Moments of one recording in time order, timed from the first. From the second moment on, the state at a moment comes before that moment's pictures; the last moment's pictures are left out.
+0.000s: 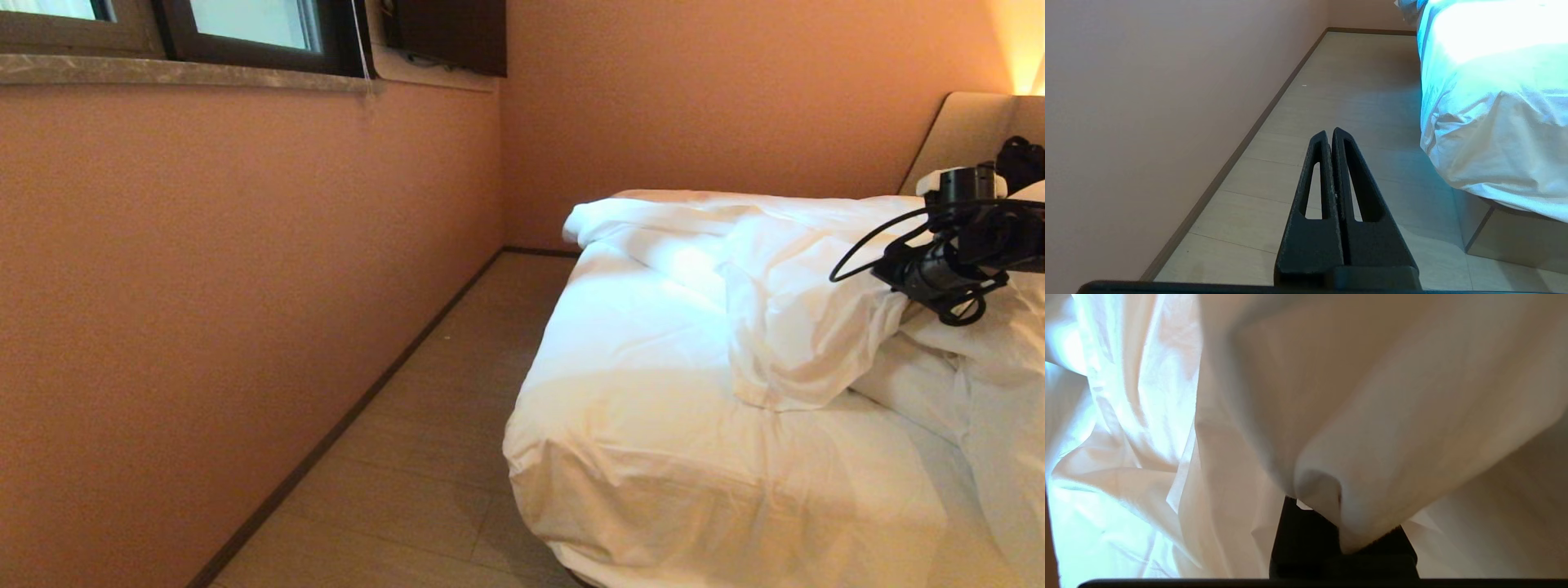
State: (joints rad) left arm 0.01 0.00 0.00 0.01 -0.01 0.01; right arm -0.23 2.20 -1.94 0.34 -0.27 0.59
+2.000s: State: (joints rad) left arm 0.01 0.00 0.00 0.01 -0.01 0.01; right arm 0.47 1.92 -1.81 0.56 -0.26 0.82
